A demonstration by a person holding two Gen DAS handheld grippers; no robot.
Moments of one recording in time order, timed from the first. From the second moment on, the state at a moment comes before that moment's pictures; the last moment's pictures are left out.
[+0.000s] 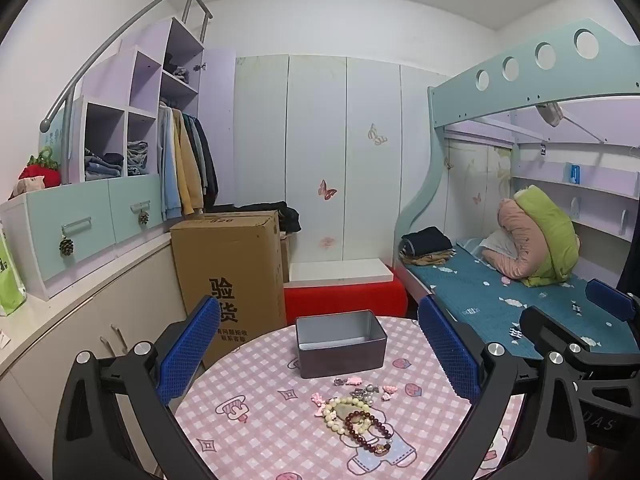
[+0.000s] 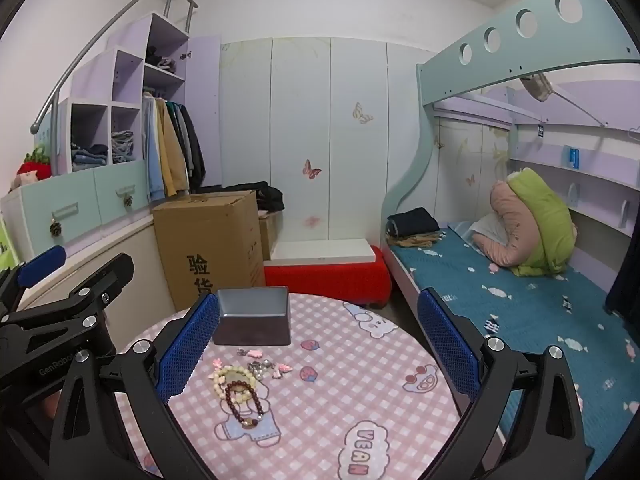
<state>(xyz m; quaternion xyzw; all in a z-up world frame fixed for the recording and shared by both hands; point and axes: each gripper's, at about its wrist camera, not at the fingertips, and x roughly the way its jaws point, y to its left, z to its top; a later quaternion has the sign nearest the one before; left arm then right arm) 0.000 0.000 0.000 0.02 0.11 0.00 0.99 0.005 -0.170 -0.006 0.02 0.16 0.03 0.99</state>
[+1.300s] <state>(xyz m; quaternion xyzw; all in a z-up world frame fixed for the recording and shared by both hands) 0.002 0.001 0.000 0.01 0.12 0.00 0.99 0.004 -0.173 -0.003 0.02 0.15 0.03 0.99</state>
